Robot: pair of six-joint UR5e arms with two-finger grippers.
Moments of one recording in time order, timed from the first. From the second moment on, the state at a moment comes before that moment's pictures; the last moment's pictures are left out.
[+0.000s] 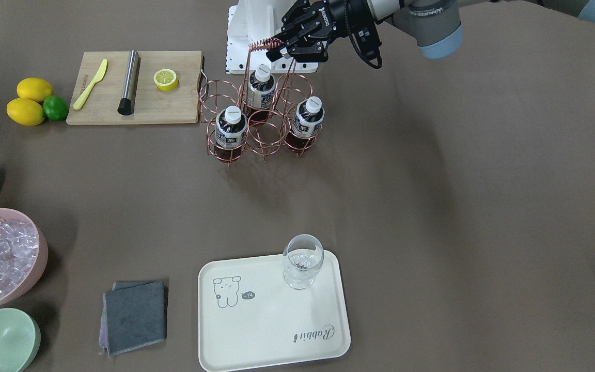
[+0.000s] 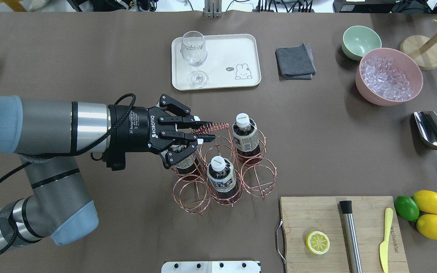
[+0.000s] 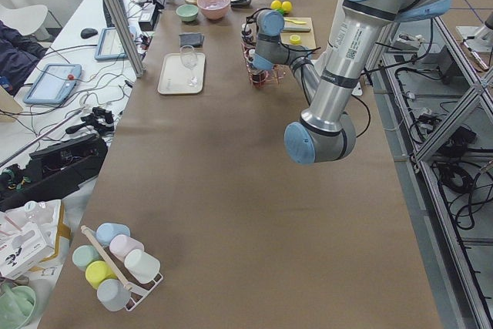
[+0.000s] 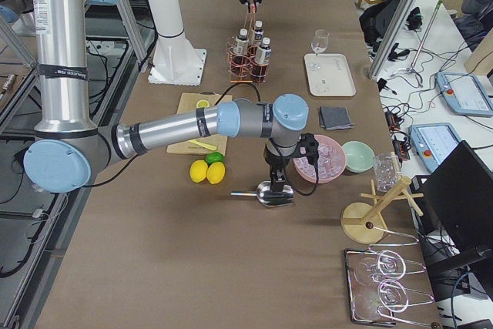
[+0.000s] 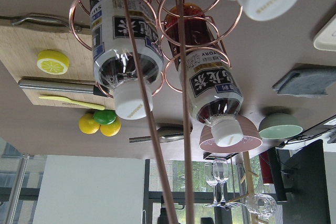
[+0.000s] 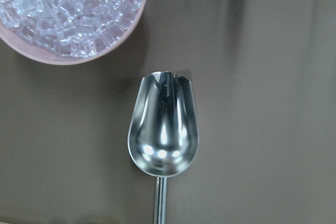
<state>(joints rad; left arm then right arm) -0.55 -2.04 -1.91 -2.67 -1.93 -3.38 1.49 -1.58 1.85 -1.84 2.36 -0.08</state>
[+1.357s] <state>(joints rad) -0.52 -2.04 -1.90 -2.68 -1.91 -3.38 1.12 -1.20 2.00 -1.93 2.43 0.79</state>
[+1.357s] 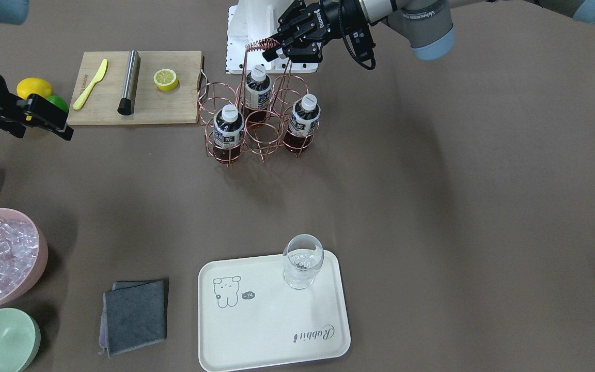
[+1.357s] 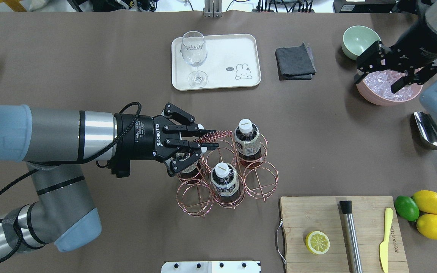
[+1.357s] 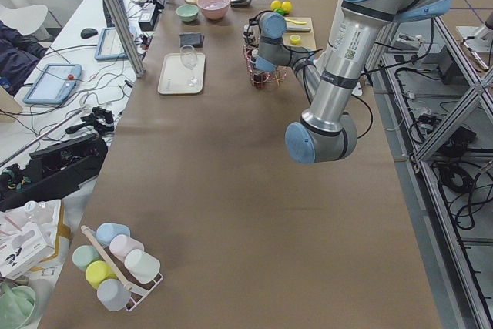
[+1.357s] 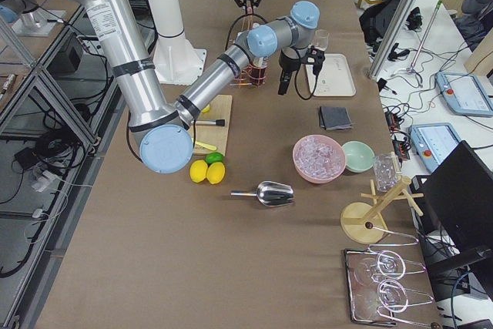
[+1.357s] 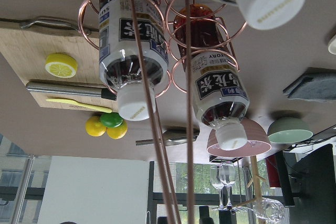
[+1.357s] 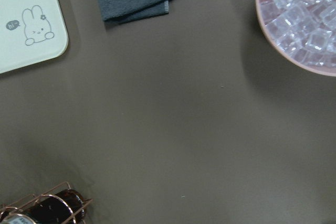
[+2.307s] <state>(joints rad) -0.51 -2.04 -1.90 -2.68 -1.91 -3.38 0.84 -0.83 1.92 -2.13 2.23 1.15</state>
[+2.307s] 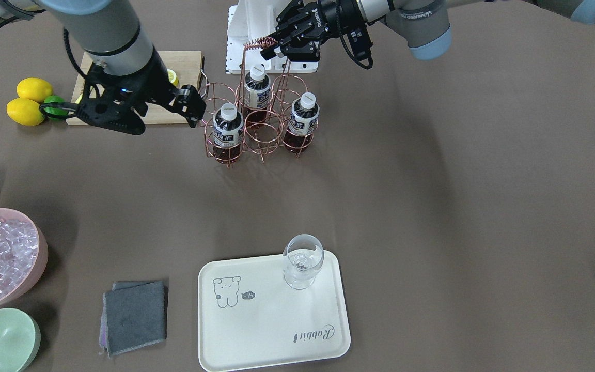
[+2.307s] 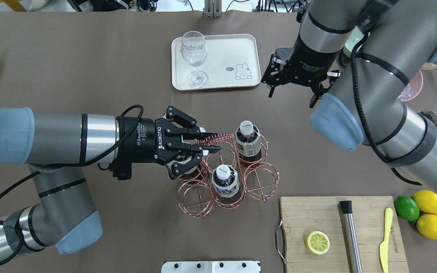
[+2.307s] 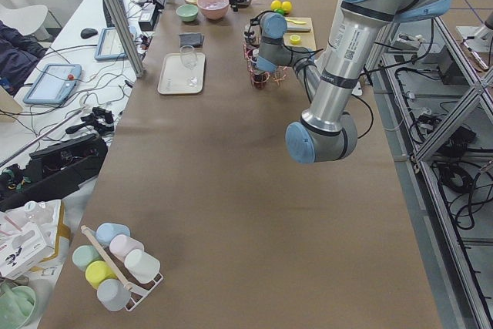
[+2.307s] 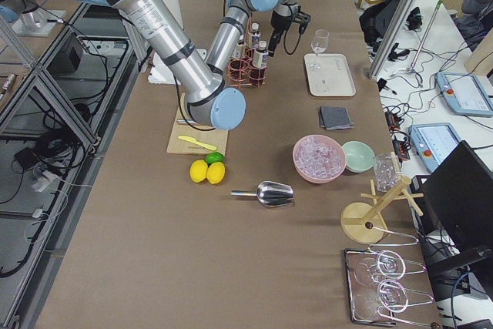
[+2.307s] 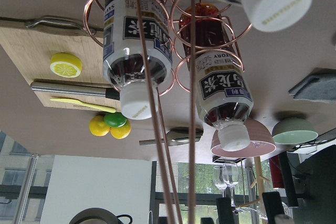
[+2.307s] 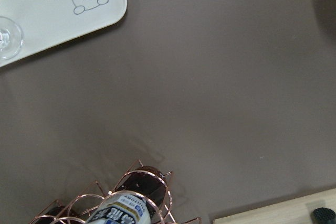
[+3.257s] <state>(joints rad) -0.51 -2.04 -1.90 -2.68 -1.91 -3.38 0.71 -0.72 1.83 -2.15 2.16 1.25</state>
